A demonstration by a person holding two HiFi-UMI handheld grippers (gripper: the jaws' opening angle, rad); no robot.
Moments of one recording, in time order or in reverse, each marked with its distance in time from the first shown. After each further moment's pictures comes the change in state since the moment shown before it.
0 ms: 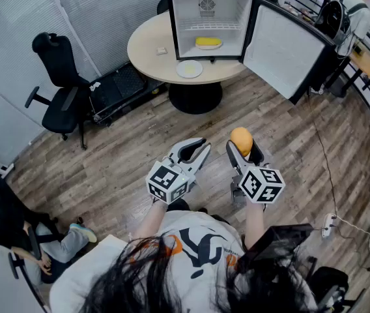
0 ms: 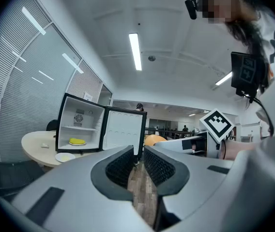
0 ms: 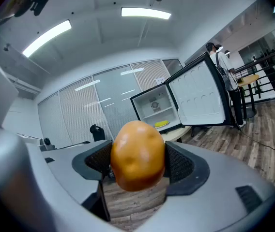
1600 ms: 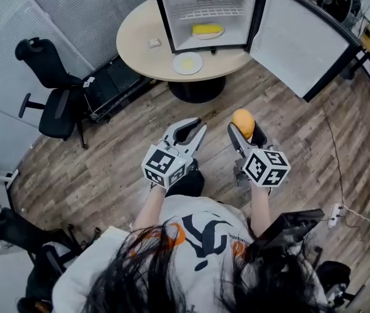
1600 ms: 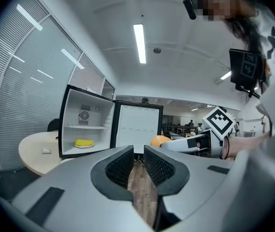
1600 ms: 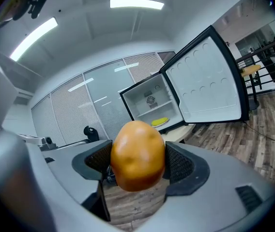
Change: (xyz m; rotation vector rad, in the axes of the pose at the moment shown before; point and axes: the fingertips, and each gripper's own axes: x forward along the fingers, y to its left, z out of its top) left arm 0.083 0.119 0.002 0.022 0.052 0.032; right arm 0.125 -0.050 0.025 0.055 0.047 0.004
